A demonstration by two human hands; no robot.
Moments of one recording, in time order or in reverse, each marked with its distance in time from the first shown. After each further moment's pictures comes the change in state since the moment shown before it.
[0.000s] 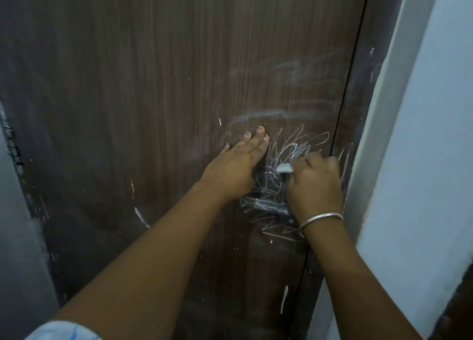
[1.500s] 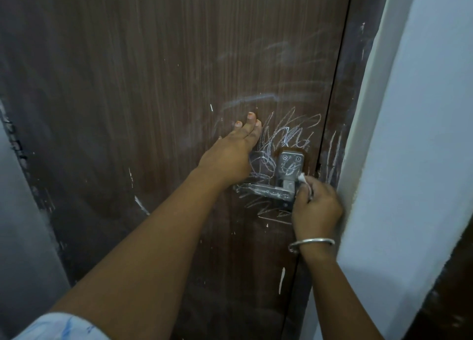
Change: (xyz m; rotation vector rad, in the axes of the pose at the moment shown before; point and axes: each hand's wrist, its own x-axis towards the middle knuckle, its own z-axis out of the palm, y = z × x) left_hand 0.001 0.009 0.002 -0.040 -0.028 -0.083; right_hand -0.060 0.018 0.018 0.521 0.150 0.446
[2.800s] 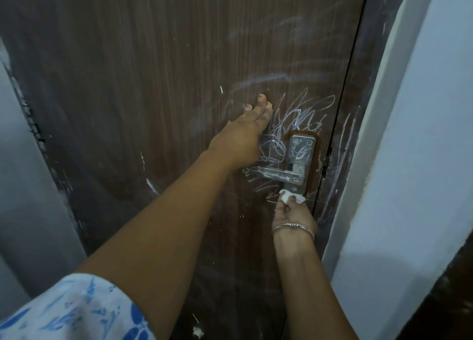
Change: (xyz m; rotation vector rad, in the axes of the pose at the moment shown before) left_hand 0.000 -0.002 0.004 -0.014 0.019 0.016; right_hand -0.033 -0.014 0.032 1.233 0.194 1.407
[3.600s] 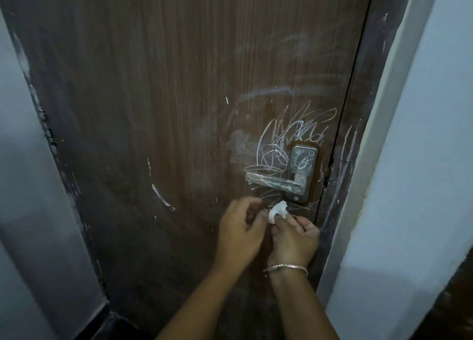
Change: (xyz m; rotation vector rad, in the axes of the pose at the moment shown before) left_hand -0.099 0.027 0.103 -0.784 0.498 -0.334; right_hand -0.023 0.015 -0.025 -0.398 -0.066 -0.282
